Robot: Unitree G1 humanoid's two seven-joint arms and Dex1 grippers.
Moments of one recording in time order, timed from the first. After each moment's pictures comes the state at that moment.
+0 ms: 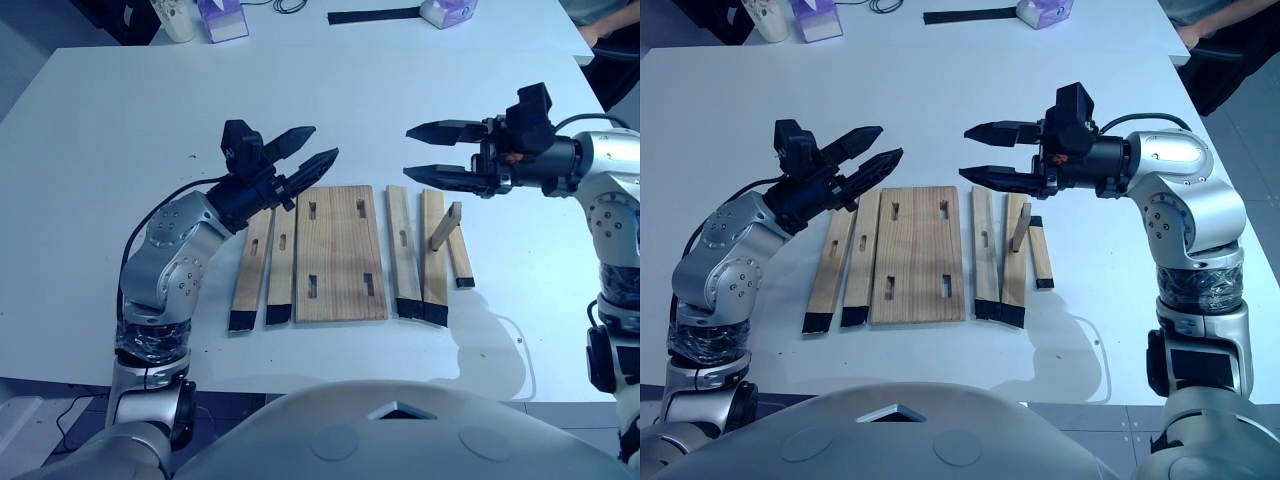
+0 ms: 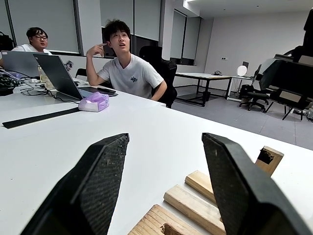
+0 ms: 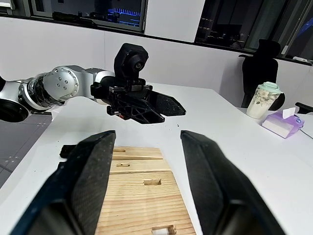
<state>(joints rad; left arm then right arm) -0.14 0.40 0.03 -0.39 -0.63 0.44 -0.66 -0.42 -0.66 -0.01 -0.23 0.66 0.47 1.19</state>
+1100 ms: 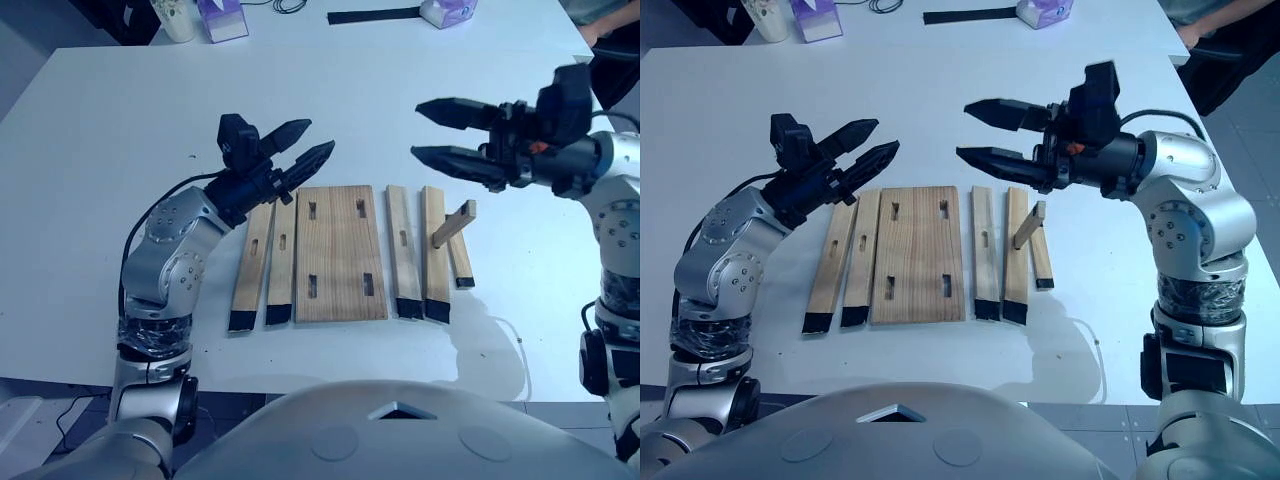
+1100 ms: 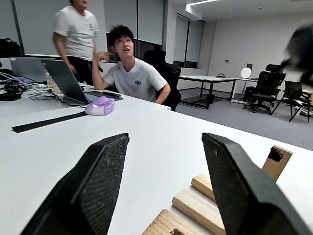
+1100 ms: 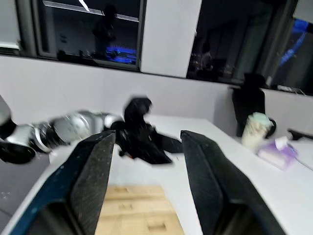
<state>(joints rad) -0.15 0.38 0.05 -0.35 -0.61 0.41 -0.66 -0.41 -0.63 -0.12 -0.38 0.91 0.57 1.06</state>
